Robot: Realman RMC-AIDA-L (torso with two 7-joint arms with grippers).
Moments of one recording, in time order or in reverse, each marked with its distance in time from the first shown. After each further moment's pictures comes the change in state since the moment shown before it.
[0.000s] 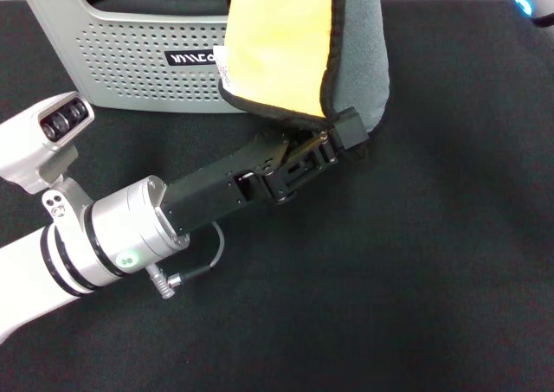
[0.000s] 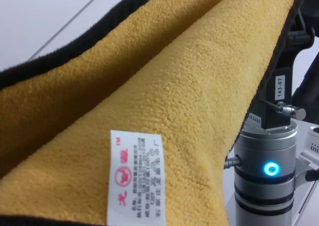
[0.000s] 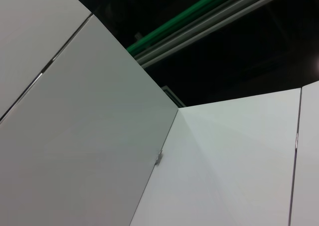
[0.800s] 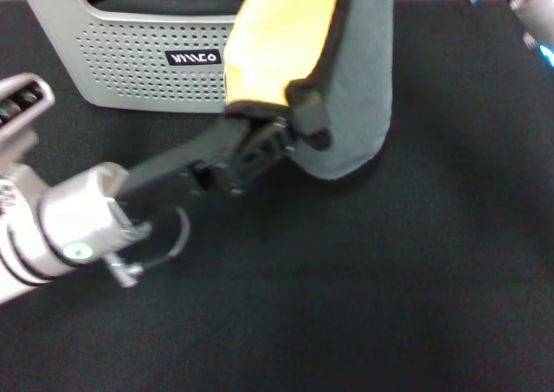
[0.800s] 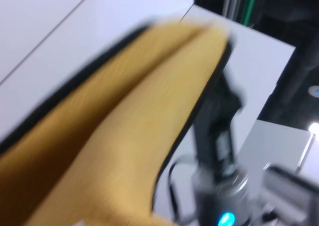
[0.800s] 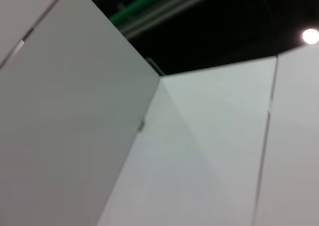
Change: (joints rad) left arm 0.071 0.011 0.004 0.172 -0.005 0.095 -0.091; right arm -0.108 -0.006 -0.010 0.022 -0.007 -0.010 0.002
